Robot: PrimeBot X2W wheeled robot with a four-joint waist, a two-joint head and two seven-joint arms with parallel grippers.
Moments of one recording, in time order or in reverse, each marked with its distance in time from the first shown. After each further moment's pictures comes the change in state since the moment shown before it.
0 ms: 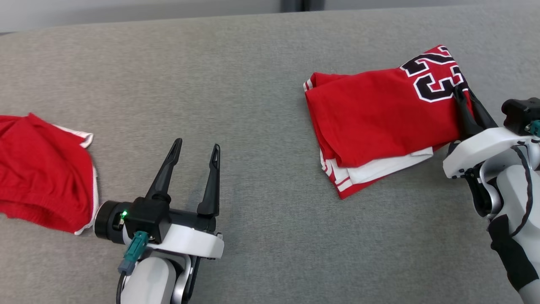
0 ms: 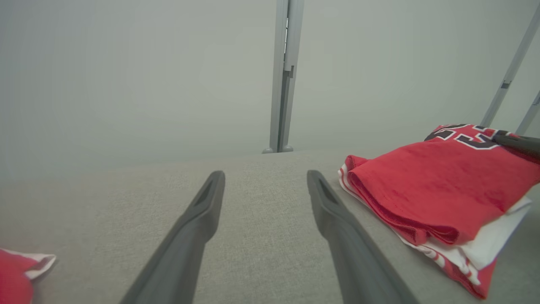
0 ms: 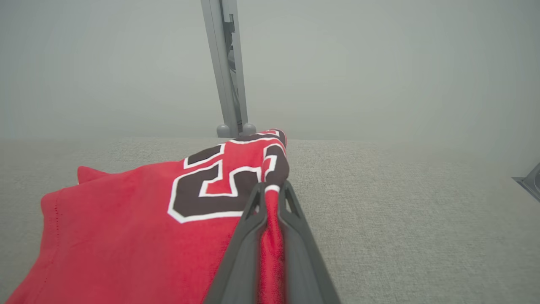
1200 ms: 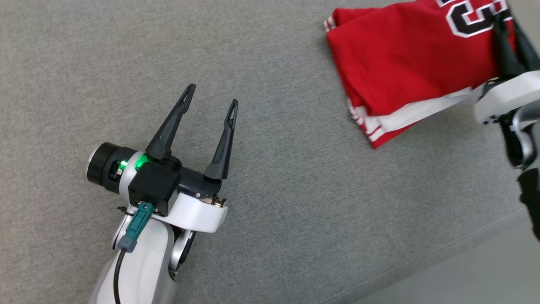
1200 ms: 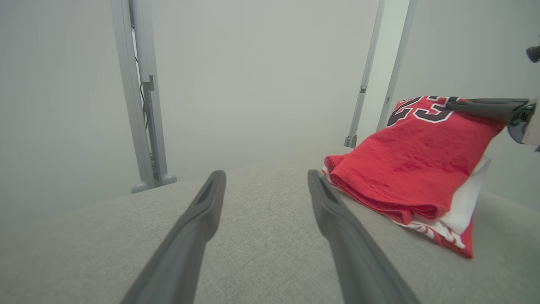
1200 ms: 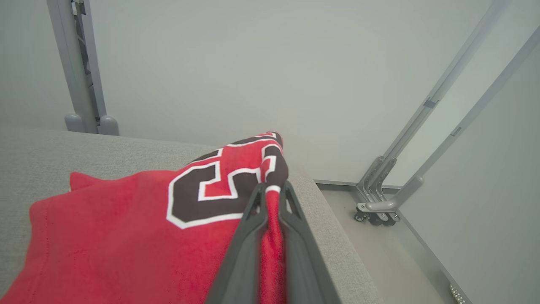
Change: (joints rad) left arm -0.156 0.011 -0.002 -0.053 0.138 -0.112 0.000; right arm -0.141 -0.008 -0.133 -0.051 -0.202 0.000 0.000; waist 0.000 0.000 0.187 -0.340
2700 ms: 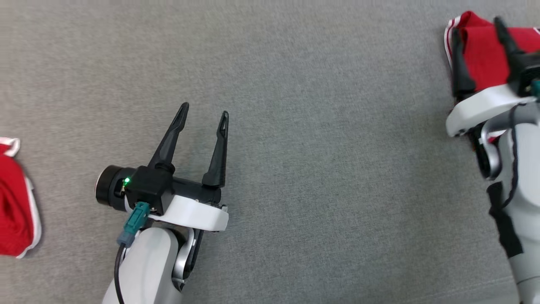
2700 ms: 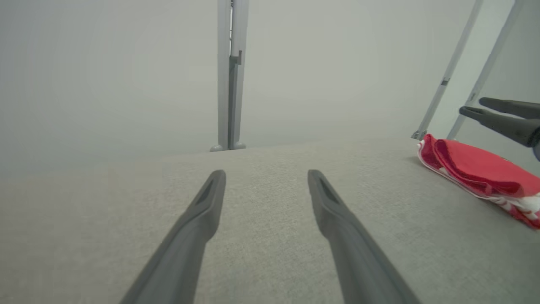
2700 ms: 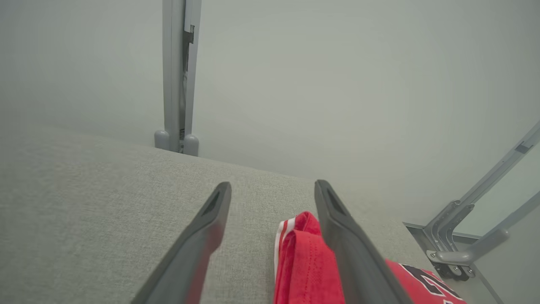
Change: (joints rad) left arm 0.014 -0.005 -0.032 0.064 -0.137 0.081 0.003; right arm 0.039 0.091 -0.102 -0.058 -0.236 0.000 0.000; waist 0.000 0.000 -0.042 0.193
